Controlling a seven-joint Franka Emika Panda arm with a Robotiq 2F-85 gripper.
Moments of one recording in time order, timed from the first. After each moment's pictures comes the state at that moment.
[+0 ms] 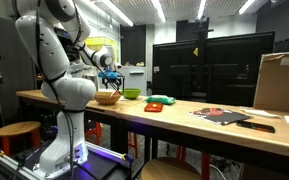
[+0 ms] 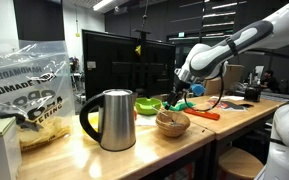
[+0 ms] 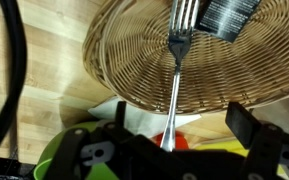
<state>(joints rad) 0.22 -0.54 -0.01 -2.70 0.19 2.57 -0.31</state>
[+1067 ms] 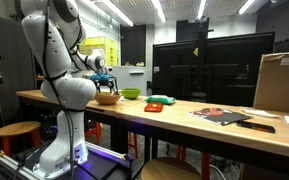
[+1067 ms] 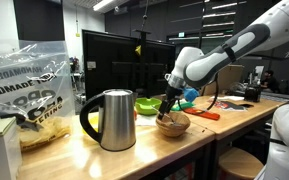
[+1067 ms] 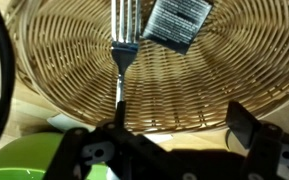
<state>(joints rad) 0.24 -0.46 0.13 -2.69 0.10 2.58 -0.13</state>
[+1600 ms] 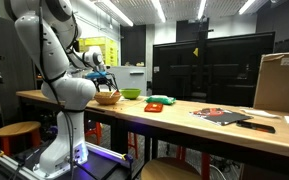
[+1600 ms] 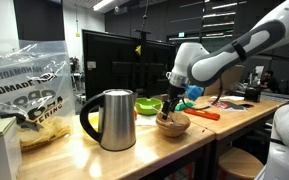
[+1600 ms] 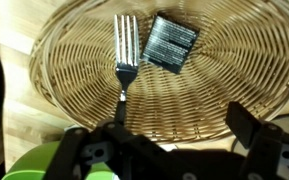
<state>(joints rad) 0.21 -0.54 0.20 -2.68 -0.01 2.45 0.03</state>
